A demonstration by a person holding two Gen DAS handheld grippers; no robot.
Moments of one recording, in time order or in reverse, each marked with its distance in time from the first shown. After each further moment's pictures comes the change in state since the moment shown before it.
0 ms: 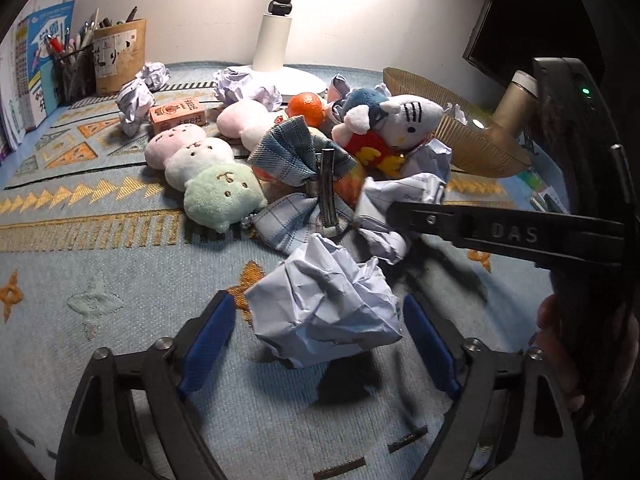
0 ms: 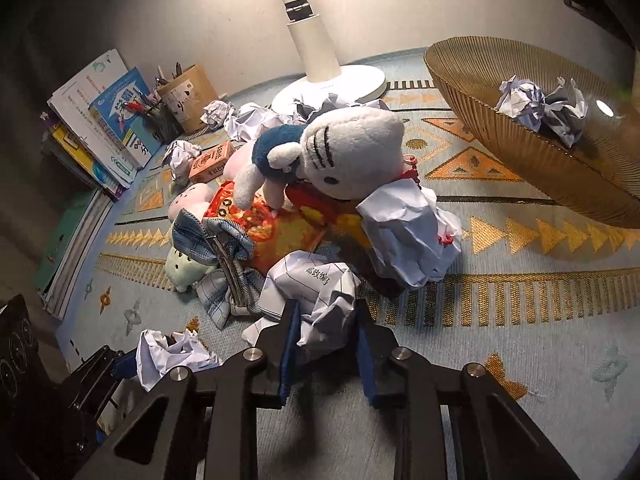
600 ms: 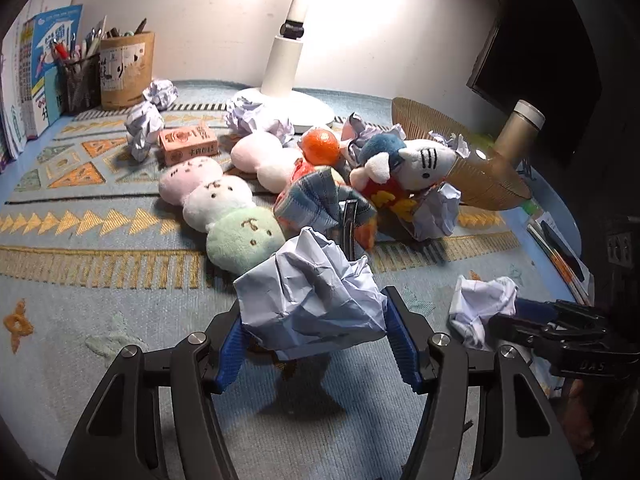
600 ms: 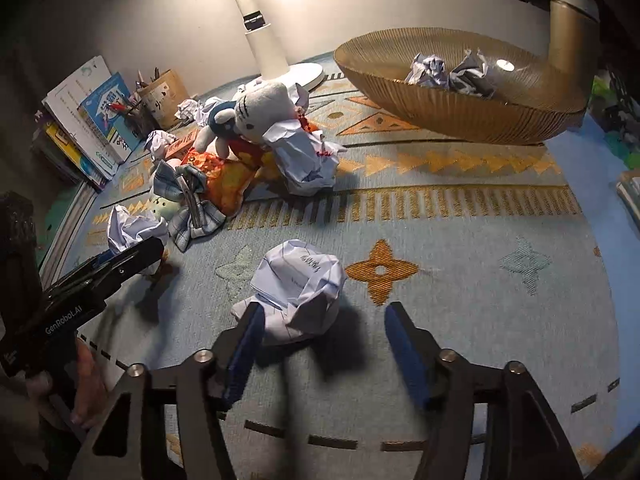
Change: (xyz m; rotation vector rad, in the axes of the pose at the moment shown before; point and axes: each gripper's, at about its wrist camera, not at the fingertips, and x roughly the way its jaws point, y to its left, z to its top) left arm -0.002 0.020 0.018 -0.042 -0.046 -0.043; right arm -0.058 -0.036 -0.050 0.013 -0.026 -0.117
